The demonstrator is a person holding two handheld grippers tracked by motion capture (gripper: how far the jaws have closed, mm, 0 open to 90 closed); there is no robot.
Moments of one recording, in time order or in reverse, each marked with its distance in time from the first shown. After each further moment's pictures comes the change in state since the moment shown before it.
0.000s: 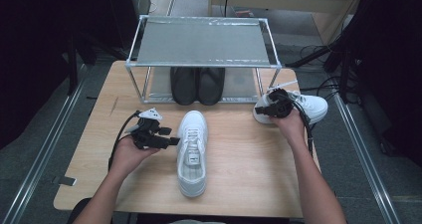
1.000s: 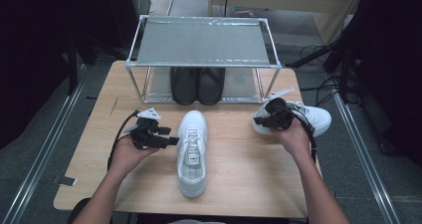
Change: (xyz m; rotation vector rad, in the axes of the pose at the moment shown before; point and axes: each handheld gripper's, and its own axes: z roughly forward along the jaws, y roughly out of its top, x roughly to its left) left arm 0.001 -0.001 -0.003 -0.008 0.003 -0.003; right arm 0.058 -0.014 -0.039 0.049 -0.056 -0.149
